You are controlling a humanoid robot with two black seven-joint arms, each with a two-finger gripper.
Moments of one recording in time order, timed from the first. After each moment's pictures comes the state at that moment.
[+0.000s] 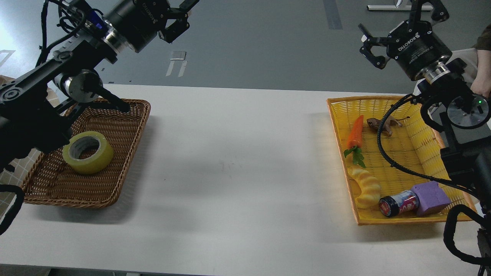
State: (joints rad) left arm -0.93 0.48 -0.83 -1.07 0.31 -0.39 -0.33; right arm 0.82 -0.17 1.42 0.81 -0.32 0.49 -0.22
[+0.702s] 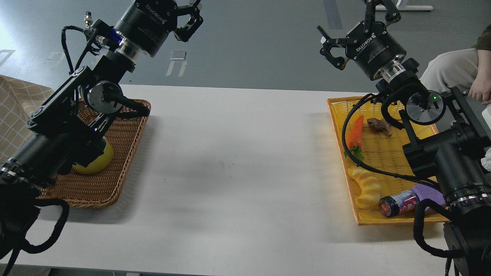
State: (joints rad) left arm -0.82 0.33 -0.99 -1.01 0.30 -0.48 -0.32; right arm 0.83 -0.02 1.41 0.75 -0.32 0.49 -0.22
